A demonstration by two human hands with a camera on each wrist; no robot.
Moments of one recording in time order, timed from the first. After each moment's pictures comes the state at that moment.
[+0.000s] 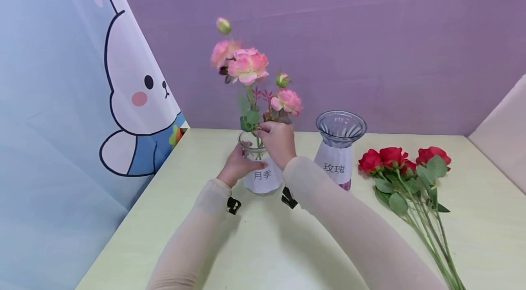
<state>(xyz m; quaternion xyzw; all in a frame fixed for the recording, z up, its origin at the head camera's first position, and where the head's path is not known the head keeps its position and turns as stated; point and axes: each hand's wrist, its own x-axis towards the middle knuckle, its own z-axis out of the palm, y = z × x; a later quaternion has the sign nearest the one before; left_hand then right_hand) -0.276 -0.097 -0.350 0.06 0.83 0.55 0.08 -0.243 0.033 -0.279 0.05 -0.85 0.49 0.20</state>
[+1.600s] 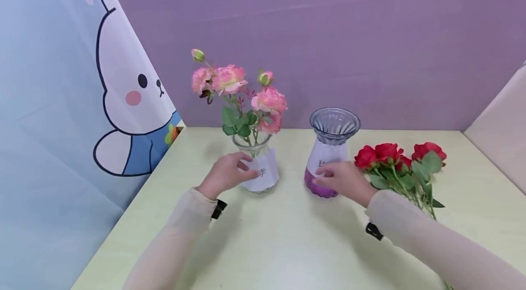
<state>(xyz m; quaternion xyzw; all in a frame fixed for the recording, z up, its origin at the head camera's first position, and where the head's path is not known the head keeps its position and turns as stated) -0.226 -0.107 -0.309 0.18 0.93 0.32 0.06 -0.174 0.182 -0.338 0.11 -0.93 0.34 0.00</state>
